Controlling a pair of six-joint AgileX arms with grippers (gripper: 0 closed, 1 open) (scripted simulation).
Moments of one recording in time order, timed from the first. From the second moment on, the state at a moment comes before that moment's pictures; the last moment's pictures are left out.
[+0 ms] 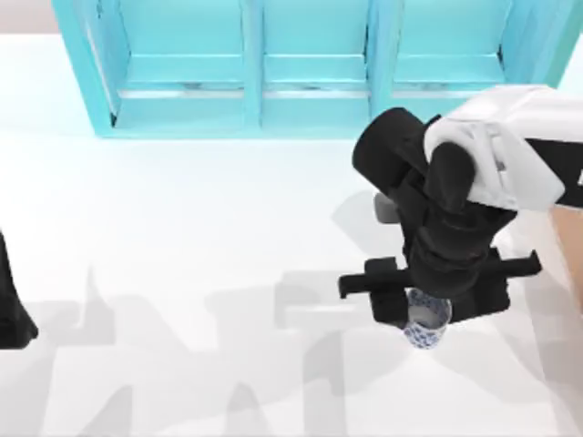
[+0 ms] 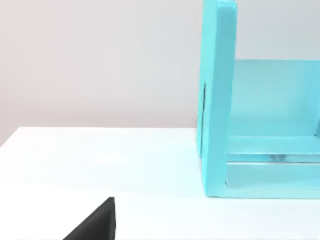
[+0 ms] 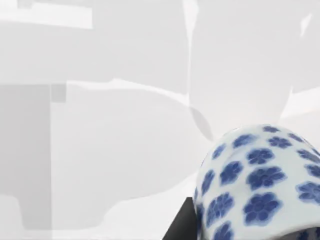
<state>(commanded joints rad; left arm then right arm) 0.00 0.00 0.00 0.00 0.00 0.00 0.67 1.85 1.26 -0.96 0.03 0.58</state>
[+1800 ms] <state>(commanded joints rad) 0.00 0.00 0.00 0.00 0.00 0.00 -0.31 1.79 1.39 -1.17 0.00 -0.30</state>
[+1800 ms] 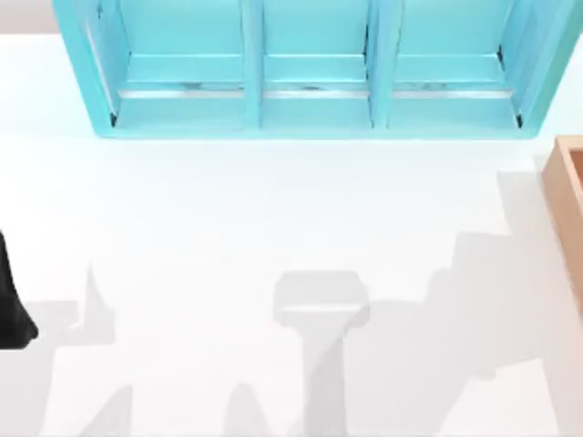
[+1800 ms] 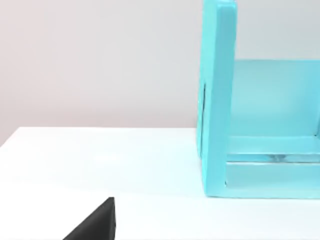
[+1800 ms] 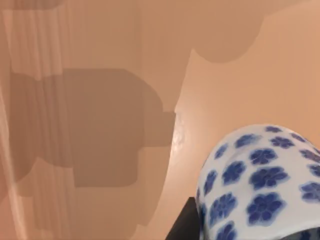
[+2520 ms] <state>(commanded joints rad) 0.00 0.00 0.00 0.00 0.00 0.00 -0.31 1.79 1.39 -1.17 0.00 -0.30</state>
